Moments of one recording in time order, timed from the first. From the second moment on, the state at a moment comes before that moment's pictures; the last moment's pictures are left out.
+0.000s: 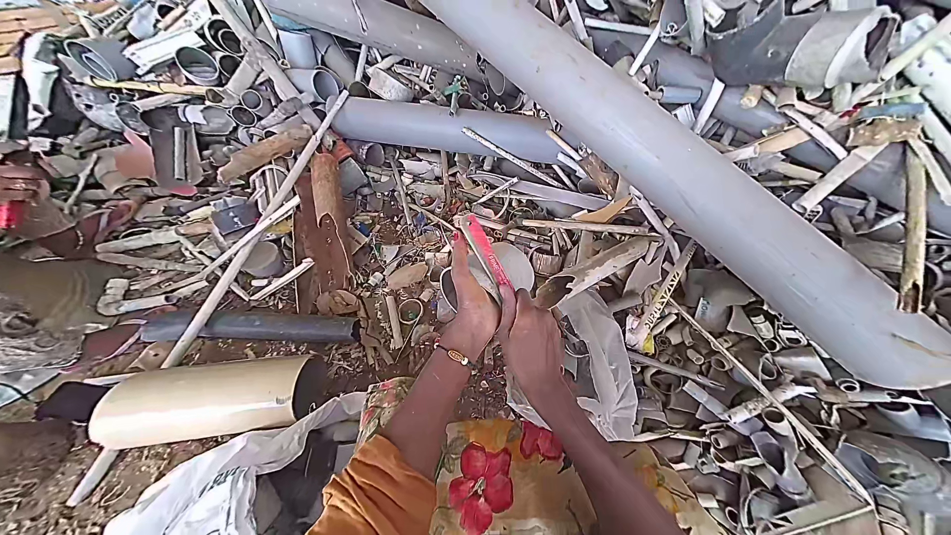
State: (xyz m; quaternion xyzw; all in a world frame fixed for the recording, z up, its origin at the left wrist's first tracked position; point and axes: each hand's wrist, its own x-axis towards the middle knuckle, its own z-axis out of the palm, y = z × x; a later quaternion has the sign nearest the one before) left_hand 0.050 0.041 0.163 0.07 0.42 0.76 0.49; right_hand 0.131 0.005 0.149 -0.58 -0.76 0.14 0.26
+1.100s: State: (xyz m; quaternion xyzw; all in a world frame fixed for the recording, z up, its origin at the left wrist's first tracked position) left_hand 0.043 0.036 0.166 0.11 0.42 0.78 0.46; right_hand 0.144 -0.011 0.140 -0.53 -0.77 0.18 0.31
